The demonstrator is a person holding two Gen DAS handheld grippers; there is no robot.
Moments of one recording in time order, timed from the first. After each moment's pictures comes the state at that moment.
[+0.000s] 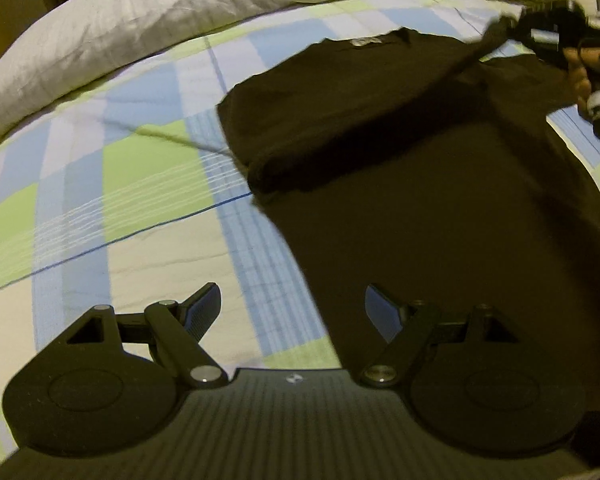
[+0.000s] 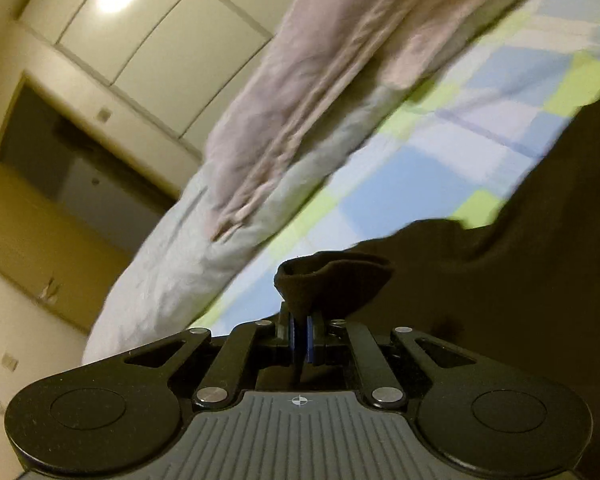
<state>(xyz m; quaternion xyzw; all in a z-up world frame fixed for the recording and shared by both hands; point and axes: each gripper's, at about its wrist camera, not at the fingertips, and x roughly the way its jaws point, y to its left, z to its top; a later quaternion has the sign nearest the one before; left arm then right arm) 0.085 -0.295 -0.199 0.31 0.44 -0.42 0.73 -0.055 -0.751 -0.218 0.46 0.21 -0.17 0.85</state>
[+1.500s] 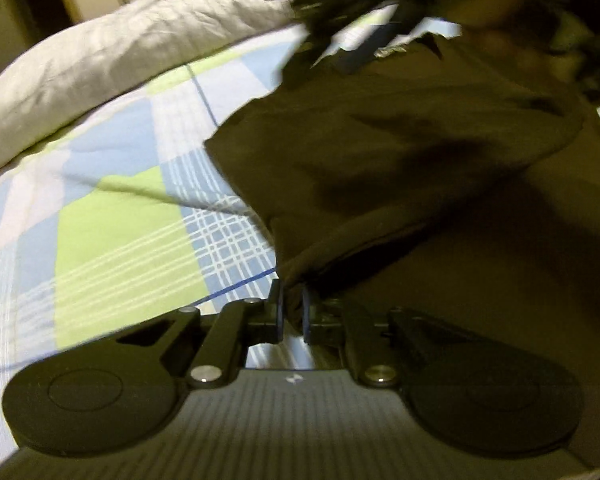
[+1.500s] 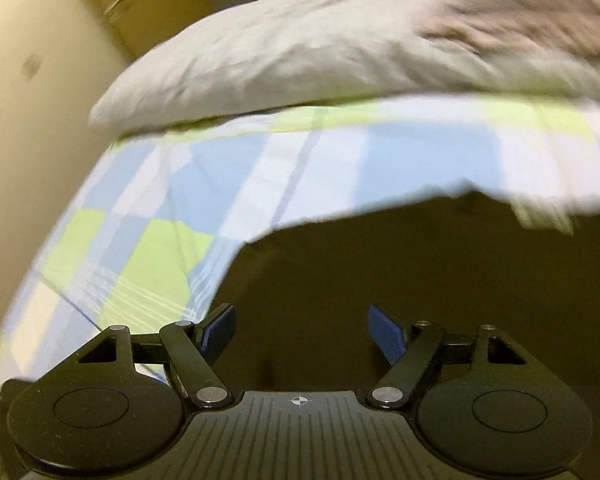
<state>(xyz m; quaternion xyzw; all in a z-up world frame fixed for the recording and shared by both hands) 0.149 -0.343 -0.308 0.30 0.35 -0.44 0.77 0.150 -0.539 -0.234 0.14 0.45 0.10 0.88</state>
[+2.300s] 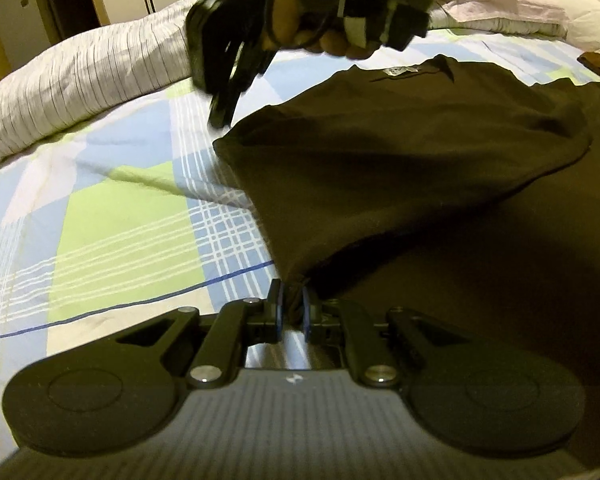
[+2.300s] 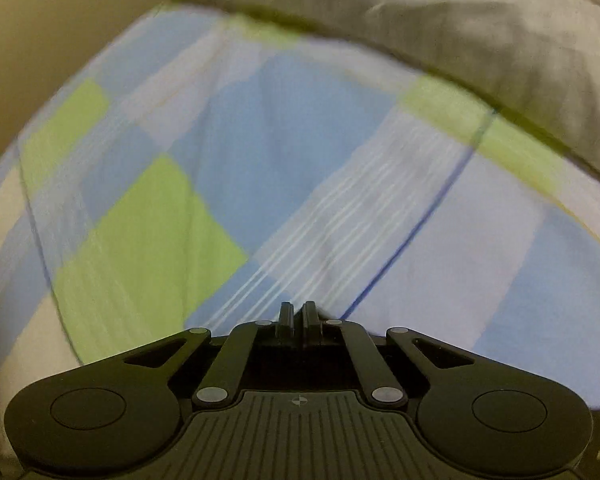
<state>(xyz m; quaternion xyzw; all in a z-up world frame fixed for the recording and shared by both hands) 0.143 -0.324 -0.318 0.26 0.34 -0.43 0.79 0.288 -0.478 -0.282 0.00 0.54 0.18 0.82</state>
